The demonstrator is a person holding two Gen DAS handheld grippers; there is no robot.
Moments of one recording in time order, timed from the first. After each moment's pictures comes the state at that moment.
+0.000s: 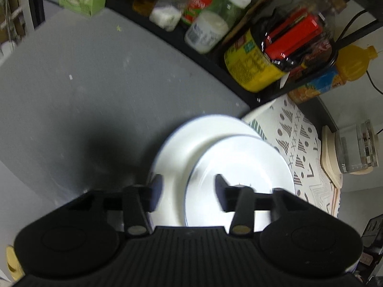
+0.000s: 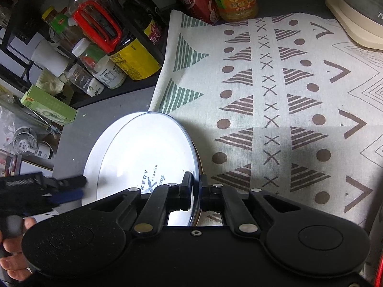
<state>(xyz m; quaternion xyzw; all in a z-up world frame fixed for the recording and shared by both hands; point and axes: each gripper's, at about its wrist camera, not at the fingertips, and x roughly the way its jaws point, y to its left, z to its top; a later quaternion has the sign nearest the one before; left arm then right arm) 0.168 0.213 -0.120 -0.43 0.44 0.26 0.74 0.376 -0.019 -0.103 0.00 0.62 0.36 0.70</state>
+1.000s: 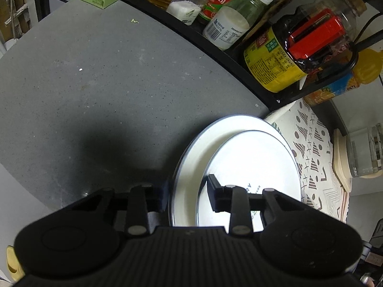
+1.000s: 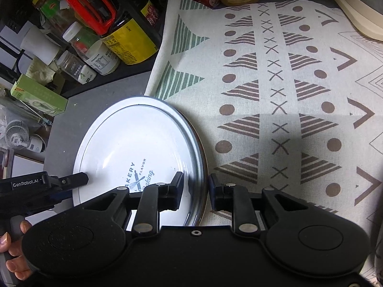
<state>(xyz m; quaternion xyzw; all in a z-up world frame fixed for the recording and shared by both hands) 0.160 0.224 -0.148 -0.44 0.44 0.27 0.73 0.368 -0.005 -0.118 -0.02 0.64 0.34 0.69</state>
